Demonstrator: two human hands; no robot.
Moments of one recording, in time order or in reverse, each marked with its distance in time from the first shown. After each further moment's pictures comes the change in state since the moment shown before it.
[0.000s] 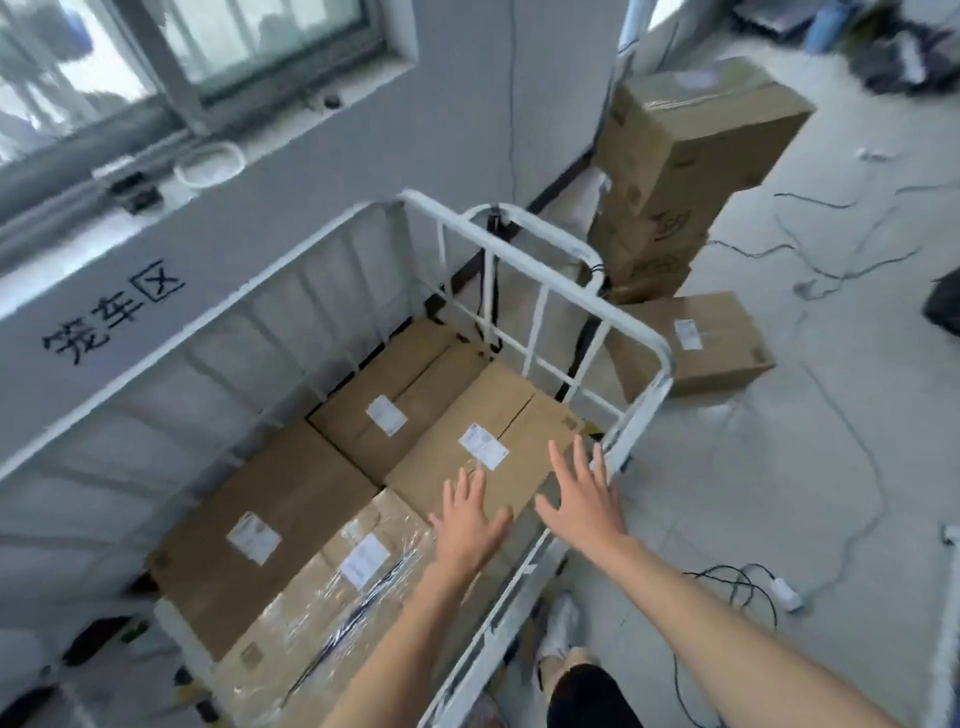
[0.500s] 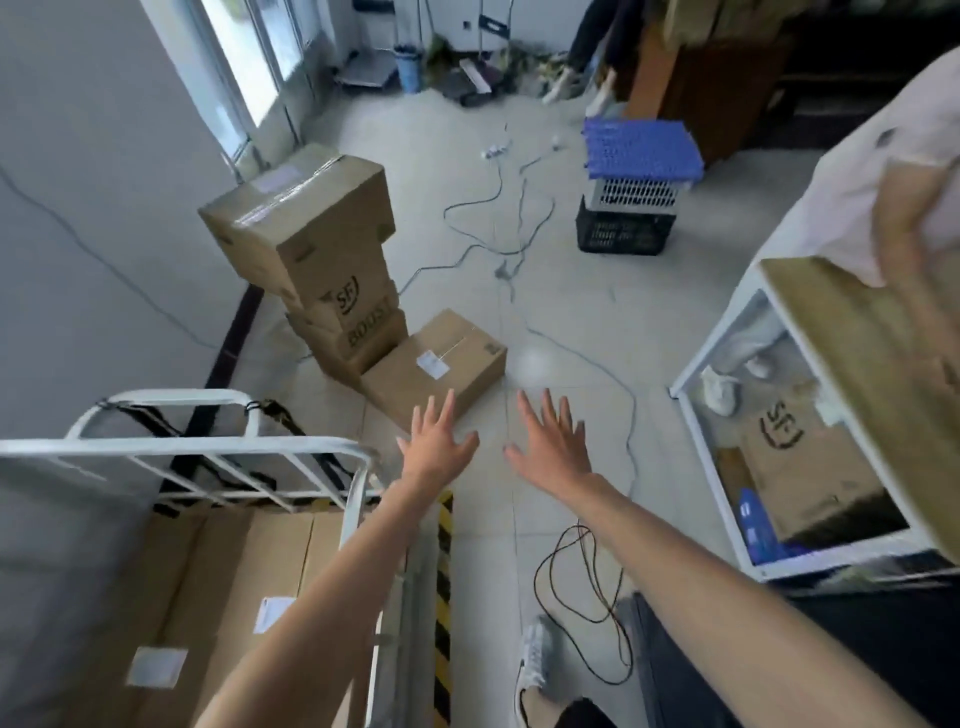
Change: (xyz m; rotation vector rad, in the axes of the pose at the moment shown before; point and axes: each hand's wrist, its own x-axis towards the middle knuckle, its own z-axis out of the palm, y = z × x) left_hand 0.059 0.446 0.131 0.345 -0.171 0.642; right_hand -0.059 0.364 -0.167 0.310 0.306 0.537
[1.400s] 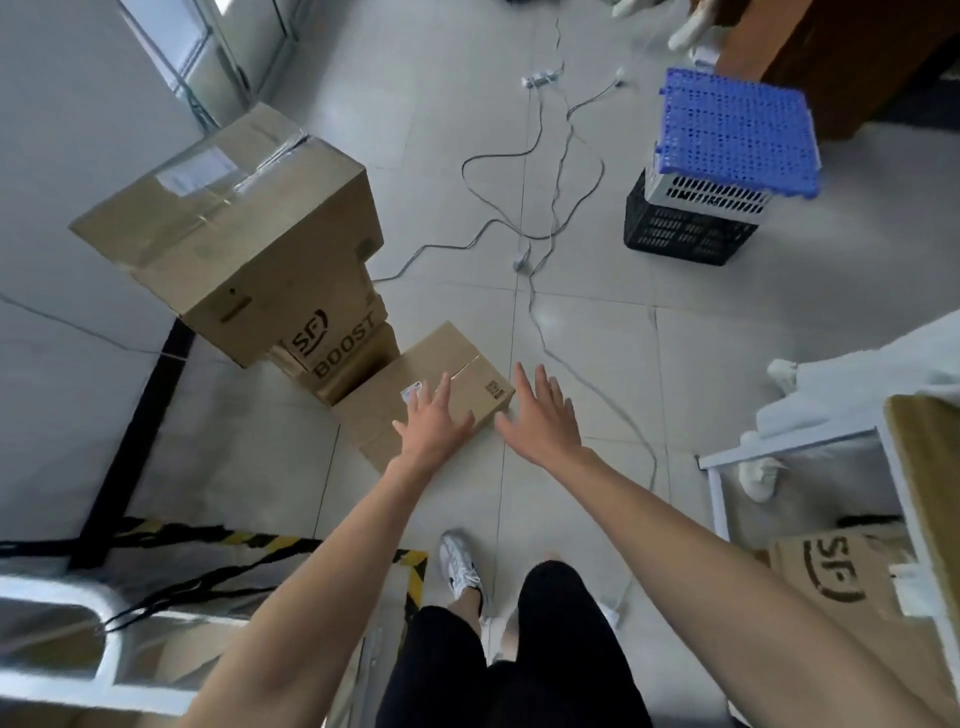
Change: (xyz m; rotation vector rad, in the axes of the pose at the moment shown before) left_hand 0.464 0.059 -0.051 -0.118 -0.075 -0.250; right_hand 0.481 0.007 -0.099 0.058 -0.171 -0.001
